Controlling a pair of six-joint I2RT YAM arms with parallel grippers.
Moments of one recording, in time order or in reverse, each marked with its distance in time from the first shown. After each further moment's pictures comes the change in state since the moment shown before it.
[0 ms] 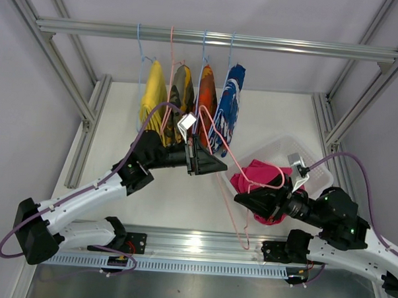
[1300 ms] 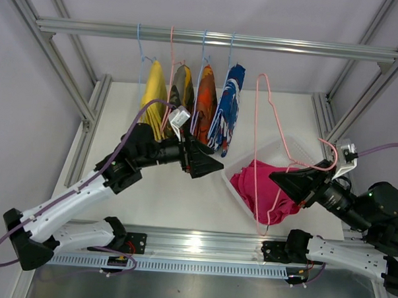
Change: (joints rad) left arm 0.002 -0.045 0.146 -0.334 -0.122 0.266; right arm 0.002 0.074 0.428 -0.474 0.325 -0.064
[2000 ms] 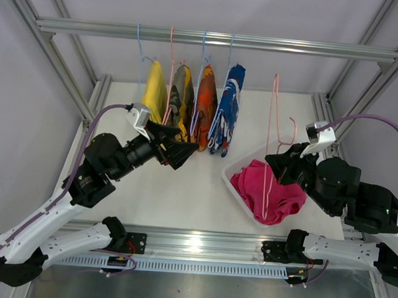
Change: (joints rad) left arm 0.000 -0.243 0.028 -0.146 -0.437 0.210; right arm -0.003 0.303 0.232 -0.346 0.403 0.013
